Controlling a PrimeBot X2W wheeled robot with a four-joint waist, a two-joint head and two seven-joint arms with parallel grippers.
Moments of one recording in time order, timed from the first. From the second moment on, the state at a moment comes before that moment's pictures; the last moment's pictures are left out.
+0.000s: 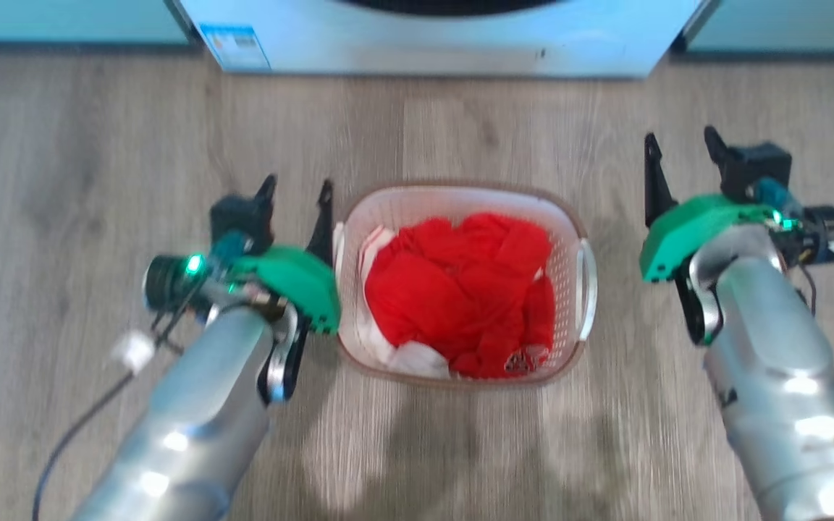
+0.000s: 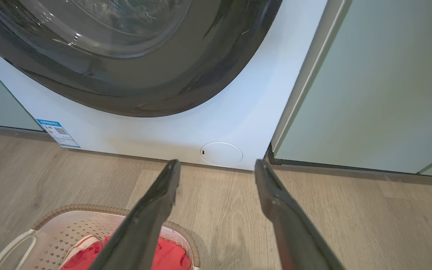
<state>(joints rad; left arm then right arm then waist) -0.59 0.12 -0.65 0.62 -0.56 0.18 -0.25 -0.66 -0.07 0.06 0.77 0.09 0.13 -0.25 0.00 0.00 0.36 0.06</state>
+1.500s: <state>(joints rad) 0.09 0.11 -0.21 0.14 -0.20 0.12 -0.25 0.01 -0.04 0.02 0.18 0.13 0.13 -0.25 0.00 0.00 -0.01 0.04</state>
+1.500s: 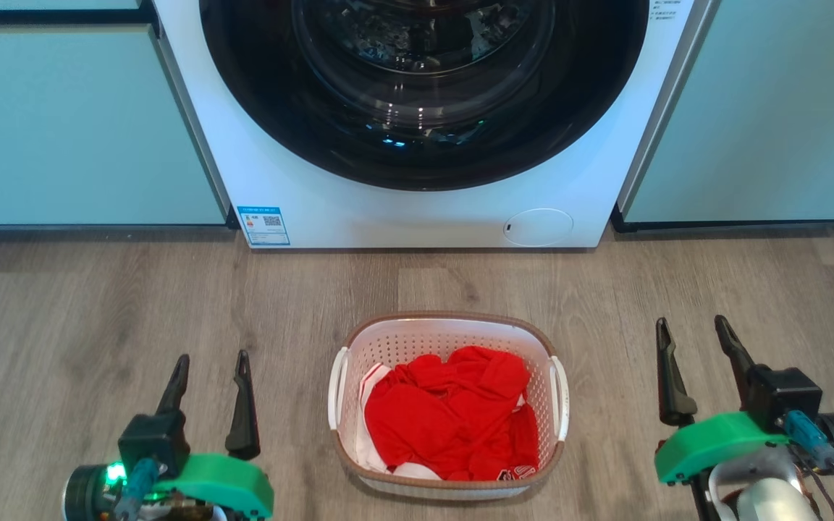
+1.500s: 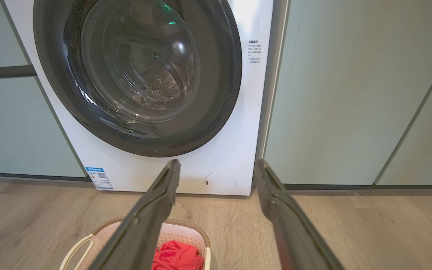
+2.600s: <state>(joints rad) 0.14 0.09 -0.19 0.24 -0.27 0.07 -0.23 0.05 -0.04 0.03 0.28 0.23 0.12 -0.23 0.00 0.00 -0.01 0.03</state>
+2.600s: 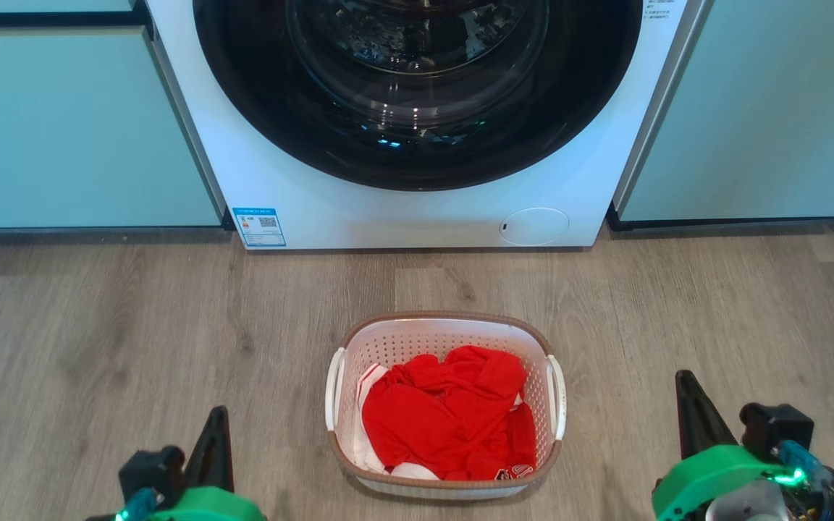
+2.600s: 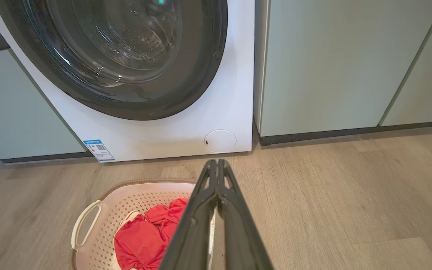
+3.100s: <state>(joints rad) 0.12 0.09 -0.17 0.24 -0.44 0.04 -0.19 0.05 -0.04 0.02 0.28 0.41 0.12 -0.19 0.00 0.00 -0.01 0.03</state>
